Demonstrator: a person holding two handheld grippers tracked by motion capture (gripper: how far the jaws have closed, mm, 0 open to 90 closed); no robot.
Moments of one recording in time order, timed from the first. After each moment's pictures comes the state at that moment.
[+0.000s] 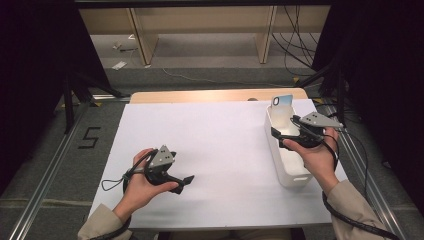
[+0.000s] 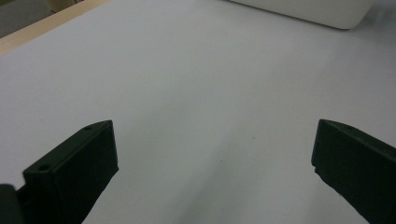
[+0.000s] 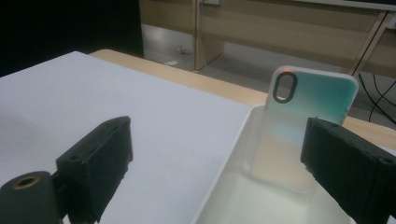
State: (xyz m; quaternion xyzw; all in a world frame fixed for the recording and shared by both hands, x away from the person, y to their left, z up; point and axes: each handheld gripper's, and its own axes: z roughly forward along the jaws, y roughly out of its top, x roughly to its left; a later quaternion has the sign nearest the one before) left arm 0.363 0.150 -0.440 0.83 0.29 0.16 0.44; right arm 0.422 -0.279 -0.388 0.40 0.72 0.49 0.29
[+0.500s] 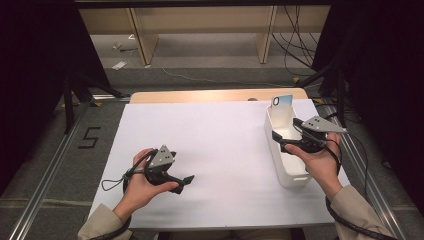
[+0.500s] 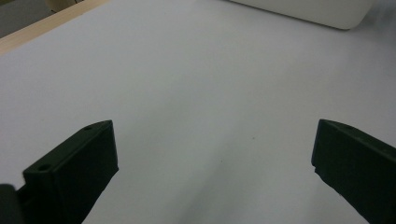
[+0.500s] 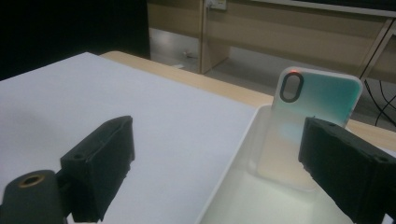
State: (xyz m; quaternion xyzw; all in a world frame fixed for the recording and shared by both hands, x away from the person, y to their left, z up) left arm 0.363 0.150 -0.440 0.83 0.29 0.16 0.44; right arm 0.409 -0.281 -0.388 0.39 0.72 0.50 0.29
